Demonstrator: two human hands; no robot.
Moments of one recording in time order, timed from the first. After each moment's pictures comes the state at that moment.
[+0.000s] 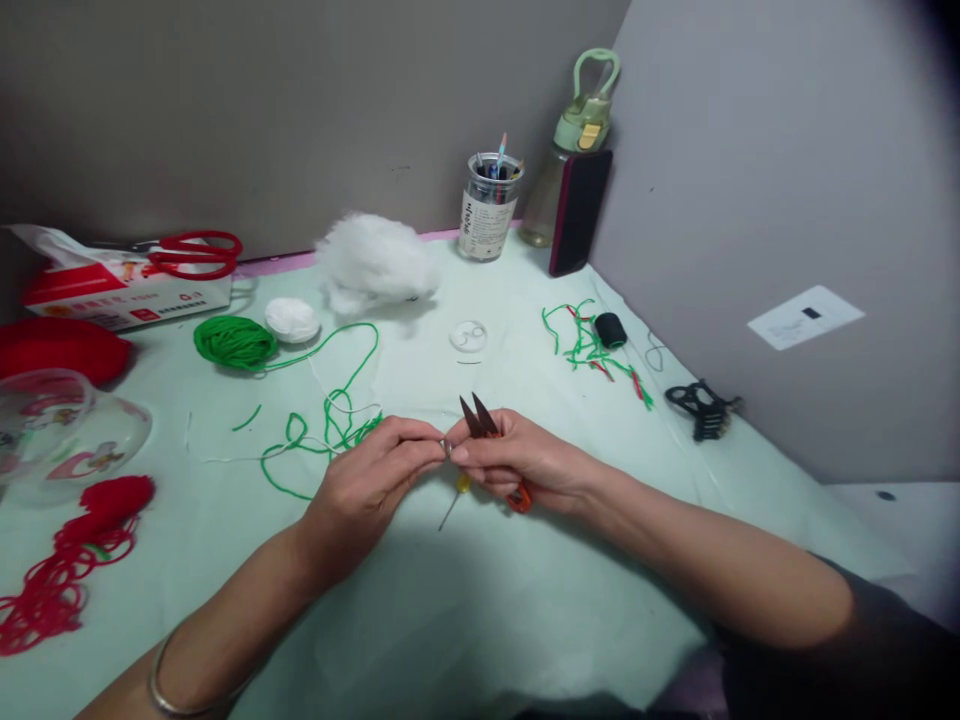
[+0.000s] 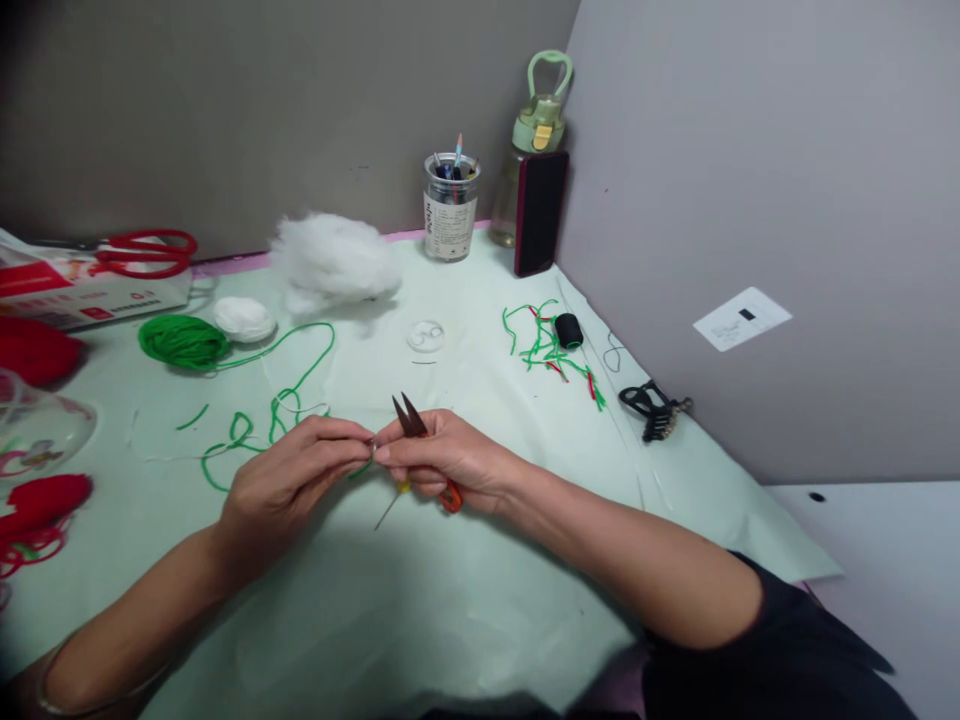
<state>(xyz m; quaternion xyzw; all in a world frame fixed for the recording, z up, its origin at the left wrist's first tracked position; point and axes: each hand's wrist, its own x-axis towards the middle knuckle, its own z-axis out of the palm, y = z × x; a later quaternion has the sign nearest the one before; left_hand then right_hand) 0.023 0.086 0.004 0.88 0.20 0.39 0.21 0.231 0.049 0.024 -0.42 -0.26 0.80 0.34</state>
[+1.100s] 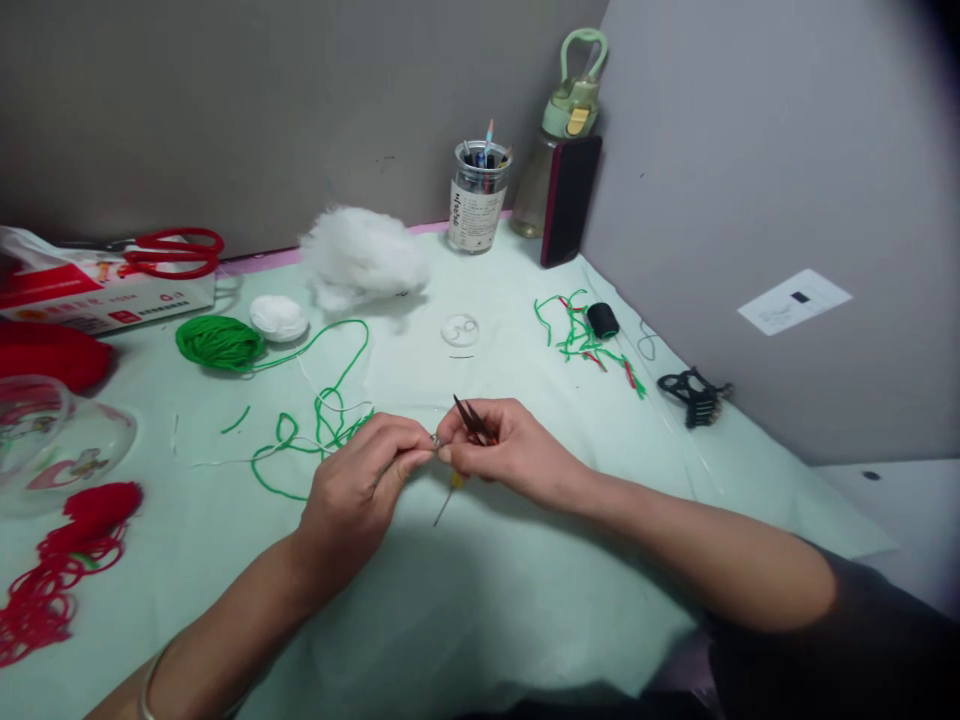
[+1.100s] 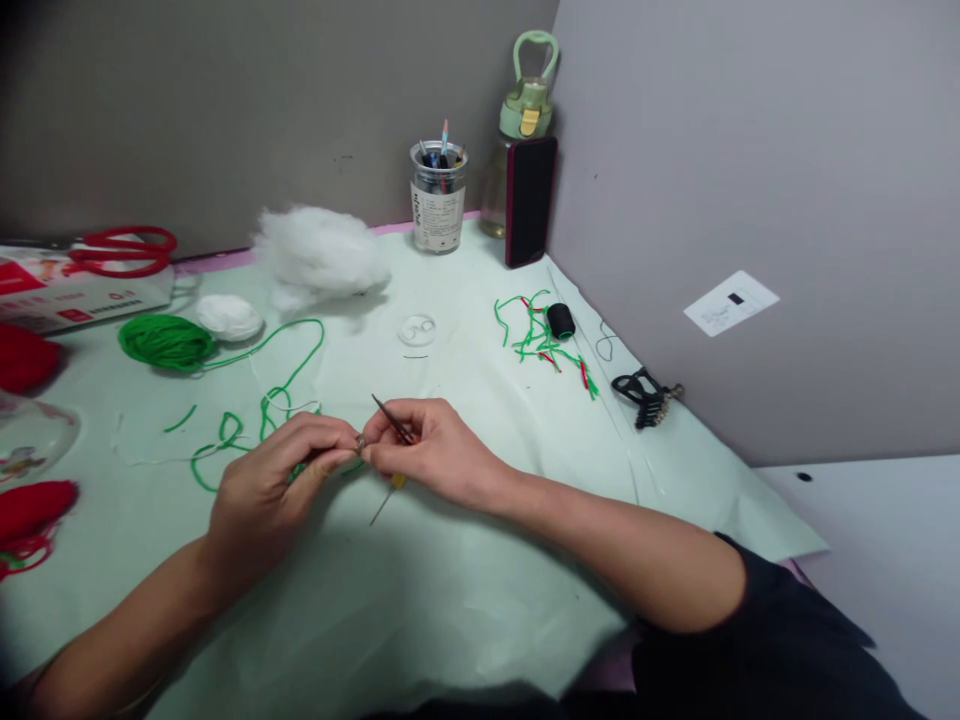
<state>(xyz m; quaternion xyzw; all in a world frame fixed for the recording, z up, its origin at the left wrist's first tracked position) 0.028 0.078 0.007 0.82 0.31 0.38 0.30 0.224 0.045 0.029 -0.47 -0.44 0.65 0.39</state>
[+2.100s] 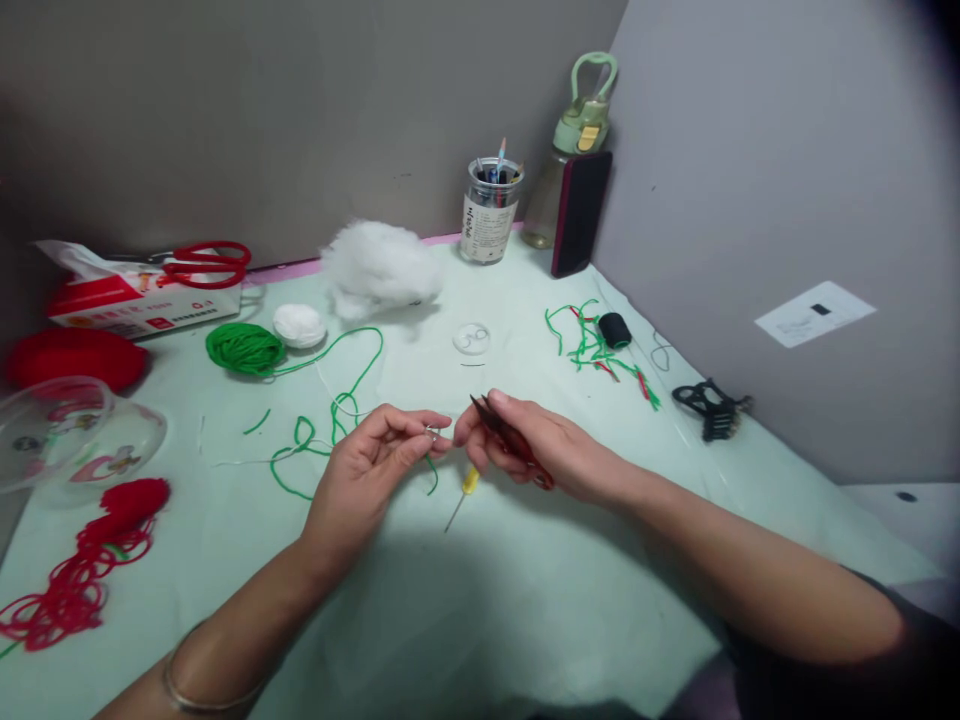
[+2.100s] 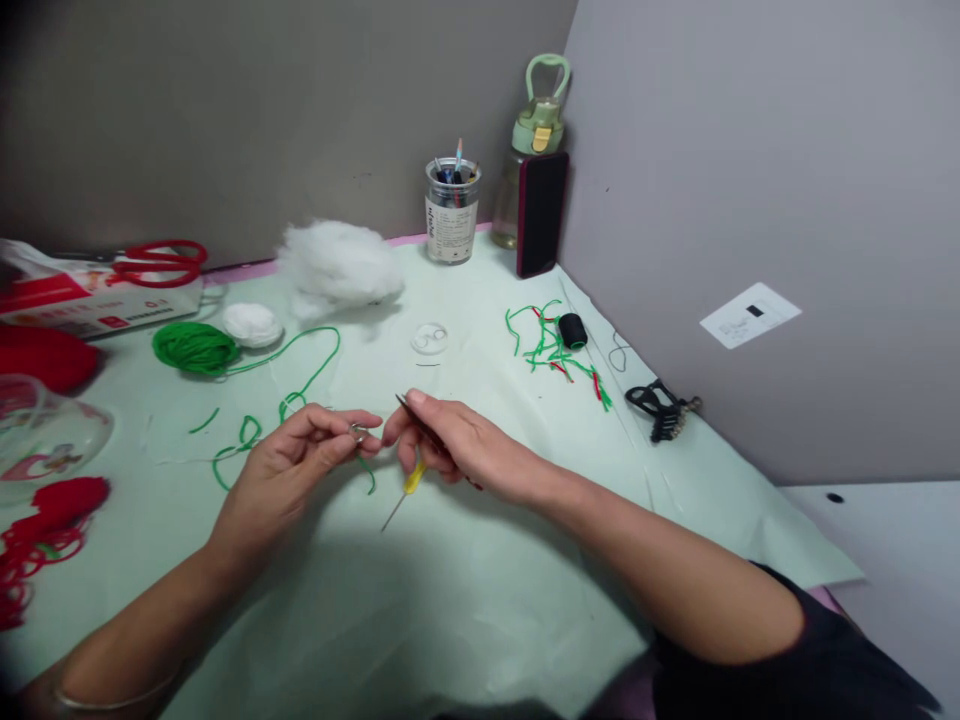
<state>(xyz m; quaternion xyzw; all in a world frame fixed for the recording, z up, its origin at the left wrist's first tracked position) 0.032 0.080 0.015 0.55 0.40 0.35 0.65 0.246 0.046 0.040 -0.46 -0.48 0.67 0.33</state>
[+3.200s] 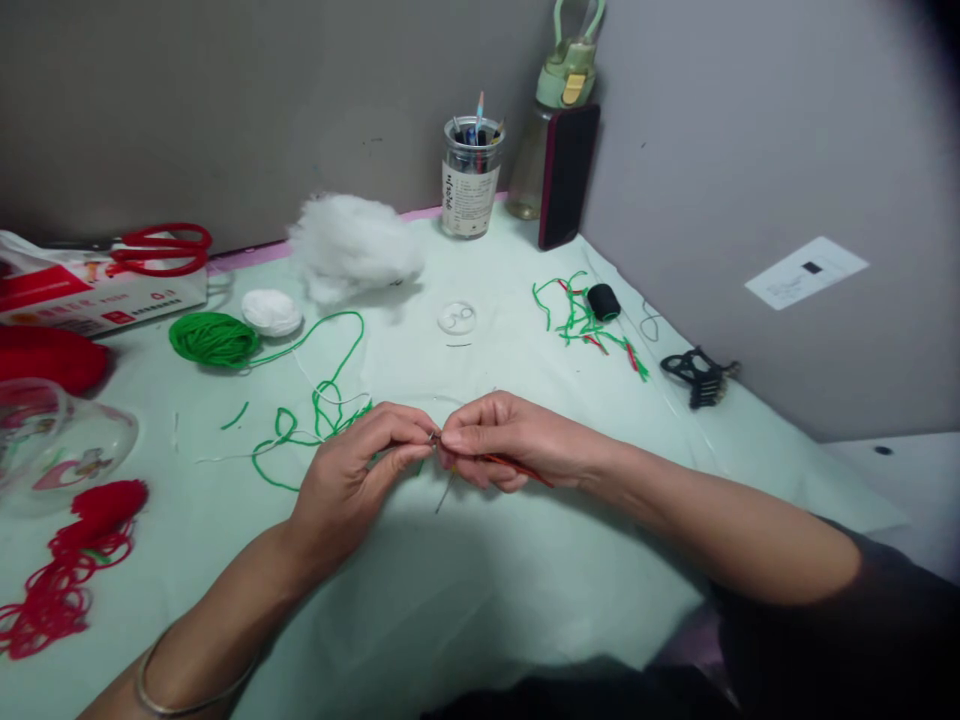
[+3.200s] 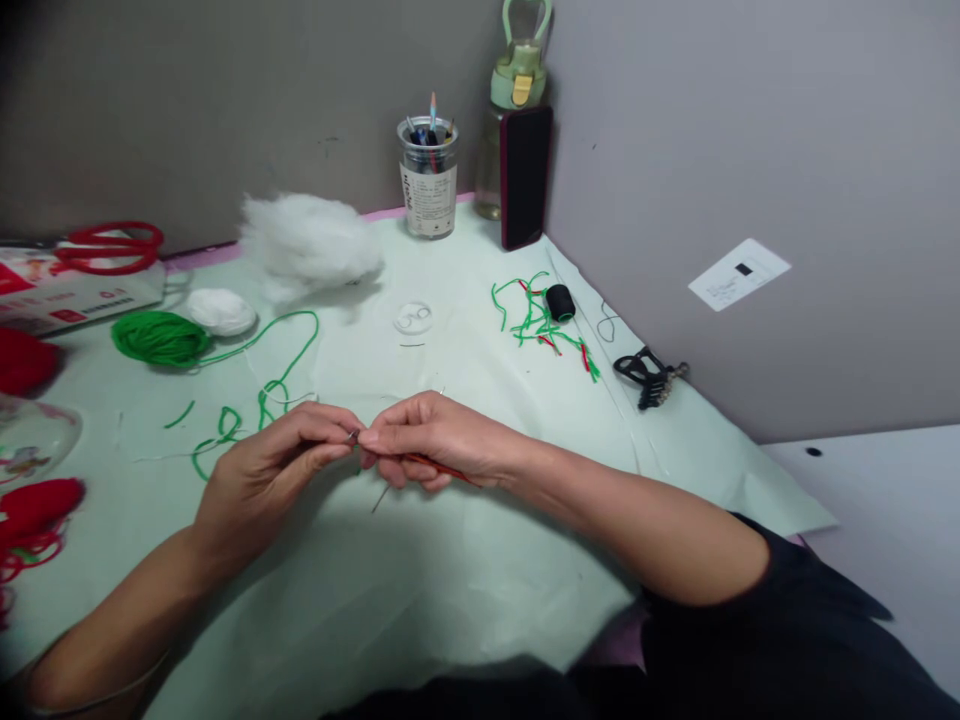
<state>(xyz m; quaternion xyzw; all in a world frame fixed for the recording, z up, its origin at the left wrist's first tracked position) 0.024 0.085 0.014 0.80 0.27 0.35 0.41 0.239 0.047 0.026 -0.36 -0.35 0.81 0.30</state>
